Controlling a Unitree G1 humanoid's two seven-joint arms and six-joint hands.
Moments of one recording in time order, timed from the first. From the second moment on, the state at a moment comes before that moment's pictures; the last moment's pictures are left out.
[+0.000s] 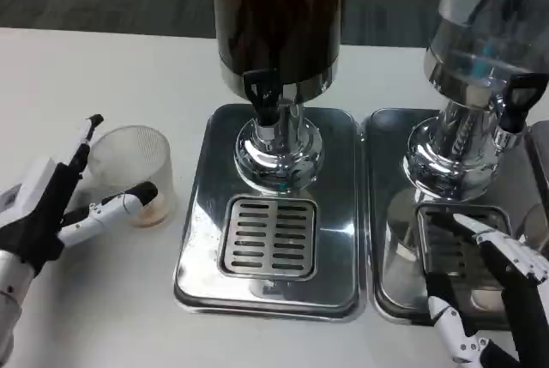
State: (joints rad) left arm -0.40 0.59 -0.18 1.13 0.44 -0.70 0.29; right arm 0.69 -0.21 0.10 -0.39 -0.76 -0.35 -0.38
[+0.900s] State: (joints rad) left arm -0.40 0.61 -0.22 1.15 0.48 -0.73 0.37; right arm 0.72 -0.19 0.11 -0.39 -0.78 -0.35 -0.40
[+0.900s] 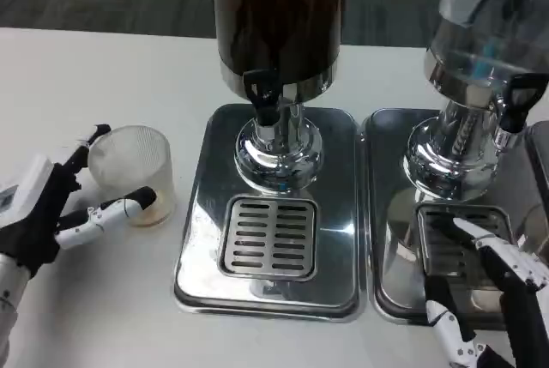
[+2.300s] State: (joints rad) left arm -0.37 0.59 -0.25 1.16 0.52 -0.78 0.53; right arm 0.75 -0.21 0.09 -0.41 -0.76 -0.35 -0.37
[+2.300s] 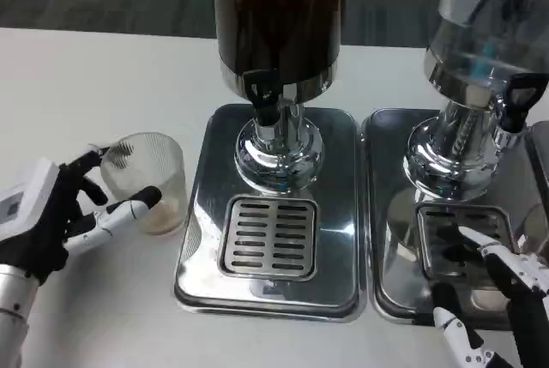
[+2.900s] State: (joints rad) left arm -0.35 0.59 -0.25 1.15 0.52 -0.79 0.57; right arm 0.73 -0.21 0.09 -0.41 -0.76 -0.35 -0.37
